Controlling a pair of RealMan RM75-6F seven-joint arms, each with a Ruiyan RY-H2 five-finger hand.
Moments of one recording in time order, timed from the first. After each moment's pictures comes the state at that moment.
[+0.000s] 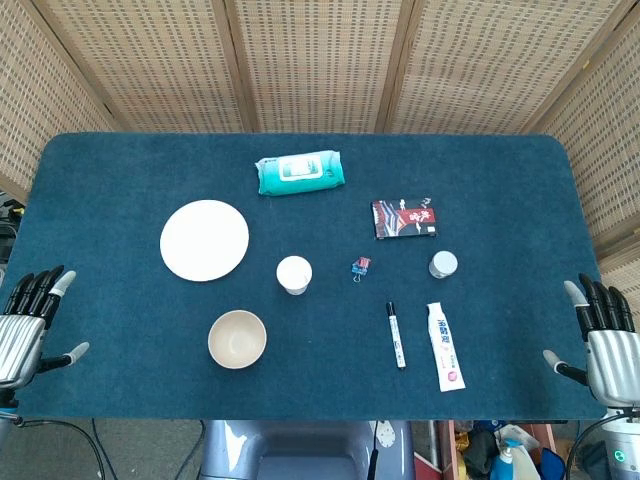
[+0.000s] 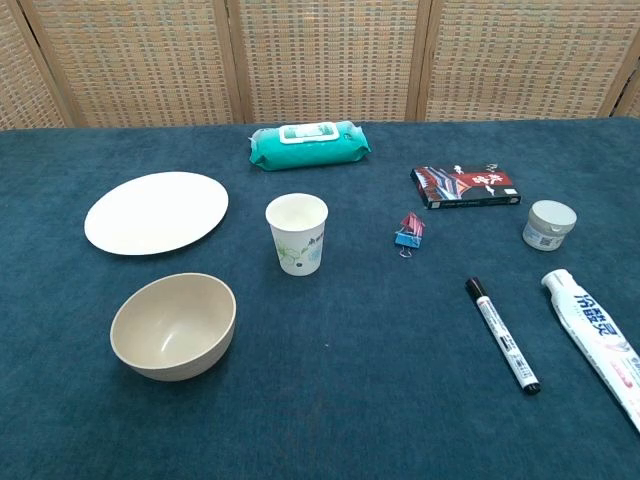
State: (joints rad) left arm -0.12 -1.14 -0.02 -1.54 1.58 1.50 -0.03; right arm 0.05 -1.16 0.09 -1.55 -1.53 1.59 -0.04
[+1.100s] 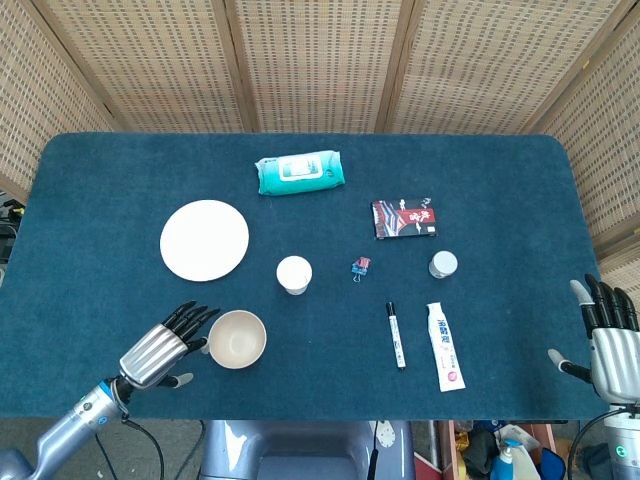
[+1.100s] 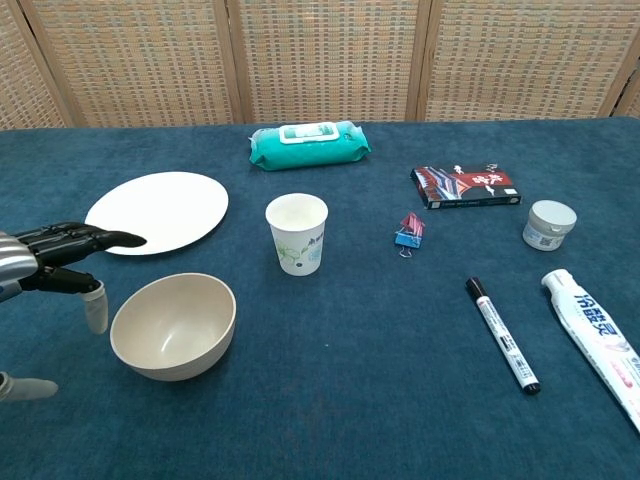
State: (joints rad) left arm -0.39 -1.39 0.08 -1.38 1.88 1.23 0.00; right arm 0.05 -1.17 0.10 -1.53 -1.49 1.55 -0.04
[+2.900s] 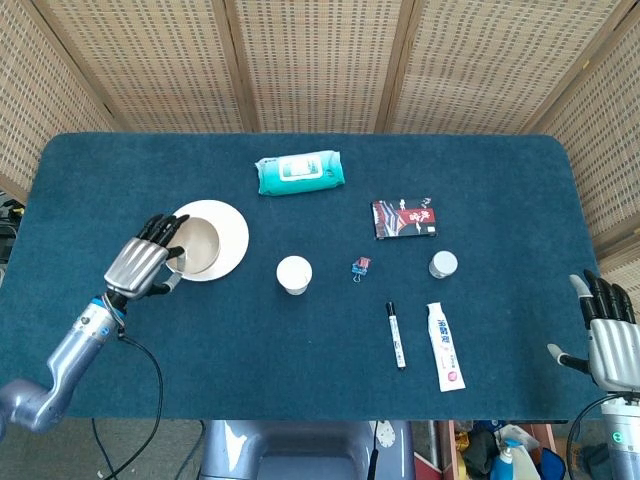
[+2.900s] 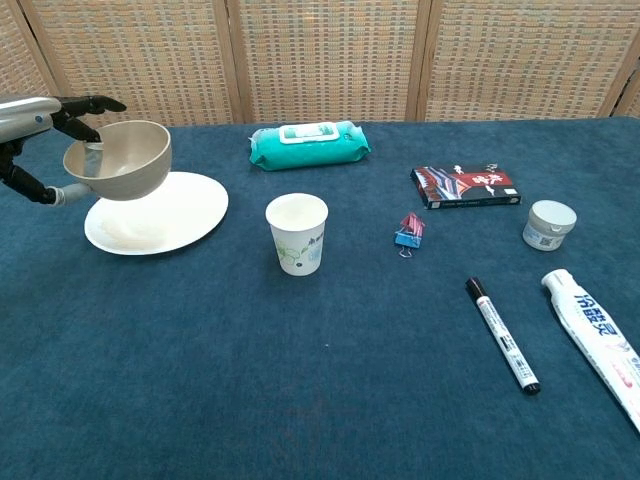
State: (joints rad) left arm -0.60 -1.34 -0.15 -1.32 1.44 0.98 -0.02; right arm 0.09 -1.18 0.13 -1.51 -1.41 1.47 -0.04
